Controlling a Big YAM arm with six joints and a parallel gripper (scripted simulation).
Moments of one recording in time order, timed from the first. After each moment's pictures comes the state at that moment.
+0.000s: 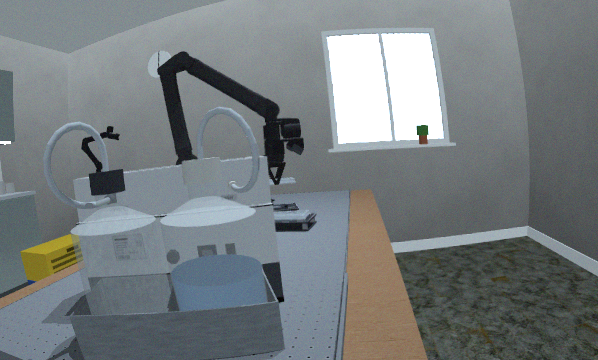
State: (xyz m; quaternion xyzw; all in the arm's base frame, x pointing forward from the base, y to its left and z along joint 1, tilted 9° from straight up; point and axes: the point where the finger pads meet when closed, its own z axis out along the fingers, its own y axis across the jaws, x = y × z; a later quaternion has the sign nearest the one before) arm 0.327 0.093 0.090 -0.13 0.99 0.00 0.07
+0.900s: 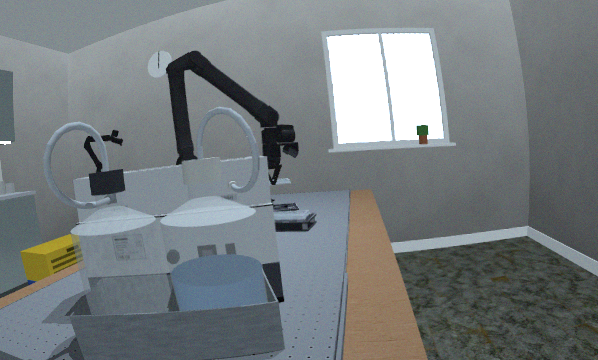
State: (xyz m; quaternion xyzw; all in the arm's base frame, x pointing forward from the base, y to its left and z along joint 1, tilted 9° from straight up) arm 0.296 0.201 0.075 -0.13 0.99 0.00 0.07
